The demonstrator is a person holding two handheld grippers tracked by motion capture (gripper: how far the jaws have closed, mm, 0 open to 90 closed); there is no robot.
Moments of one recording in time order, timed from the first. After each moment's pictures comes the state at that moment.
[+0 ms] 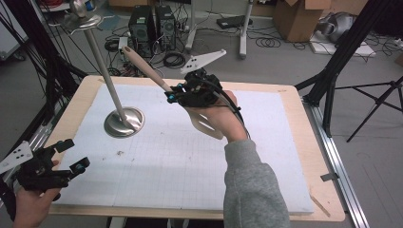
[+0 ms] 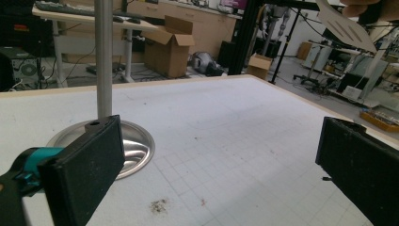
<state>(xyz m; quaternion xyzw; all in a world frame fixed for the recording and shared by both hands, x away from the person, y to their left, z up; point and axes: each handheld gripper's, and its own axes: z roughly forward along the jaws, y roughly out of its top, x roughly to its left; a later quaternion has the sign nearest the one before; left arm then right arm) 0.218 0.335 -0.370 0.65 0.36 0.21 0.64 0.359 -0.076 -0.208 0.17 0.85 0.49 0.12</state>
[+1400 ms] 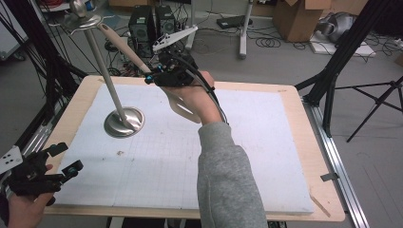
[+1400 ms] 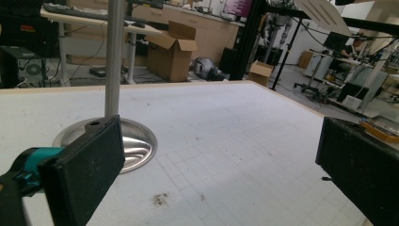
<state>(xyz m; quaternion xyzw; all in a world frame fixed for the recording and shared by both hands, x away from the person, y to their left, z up) 0.206 0.346 -0.371 0.63 0.37 0.21 0.64 0.387 -0.024 -0.181 0.19 0.85 0.48 0.13</state>
